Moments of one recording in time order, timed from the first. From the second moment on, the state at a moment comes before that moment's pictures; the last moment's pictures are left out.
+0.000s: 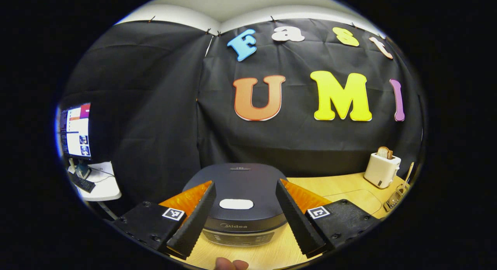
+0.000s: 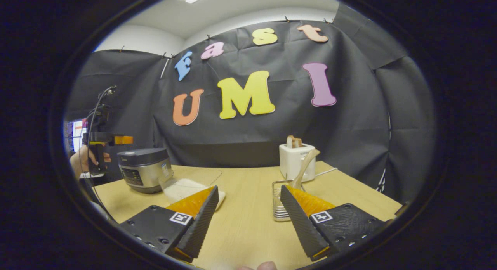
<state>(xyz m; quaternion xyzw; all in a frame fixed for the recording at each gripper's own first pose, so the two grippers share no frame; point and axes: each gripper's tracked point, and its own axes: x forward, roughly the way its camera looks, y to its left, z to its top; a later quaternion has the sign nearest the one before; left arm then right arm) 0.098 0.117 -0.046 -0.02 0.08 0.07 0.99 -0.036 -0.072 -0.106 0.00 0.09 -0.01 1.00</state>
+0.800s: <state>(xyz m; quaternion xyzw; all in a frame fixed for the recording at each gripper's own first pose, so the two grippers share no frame) -0.025 -0.050 0.005 0.00 -0.02 -0.03 1.00 -0.041 -0.020 -0.038 -0.01 0.01 -0.03 1.00</state>
